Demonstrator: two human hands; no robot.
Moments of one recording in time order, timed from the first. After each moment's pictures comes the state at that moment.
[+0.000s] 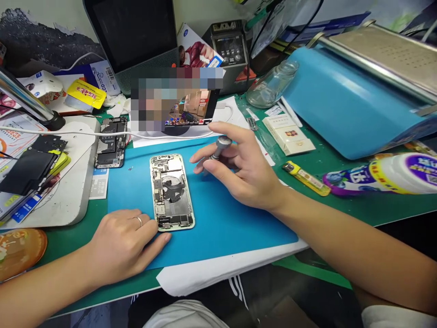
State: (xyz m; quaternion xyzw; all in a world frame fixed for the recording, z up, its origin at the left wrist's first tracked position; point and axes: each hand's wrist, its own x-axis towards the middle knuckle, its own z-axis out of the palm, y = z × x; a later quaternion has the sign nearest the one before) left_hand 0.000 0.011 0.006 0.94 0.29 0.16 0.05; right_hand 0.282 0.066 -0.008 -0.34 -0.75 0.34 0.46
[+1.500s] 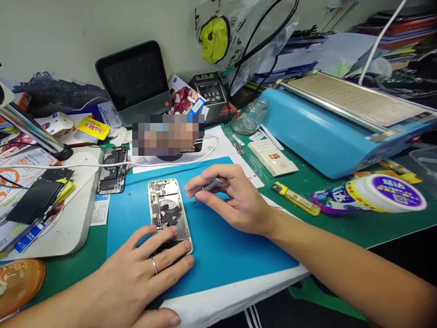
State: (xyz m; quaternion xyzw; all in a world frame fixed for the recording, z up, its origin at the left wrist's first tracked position) left_hand -0.002 0.015 0.015 0.98 0.15 0.04 0.08; right_hand 0.277 0.065 -0.008 -0.30 -0.76 0.30 0.50
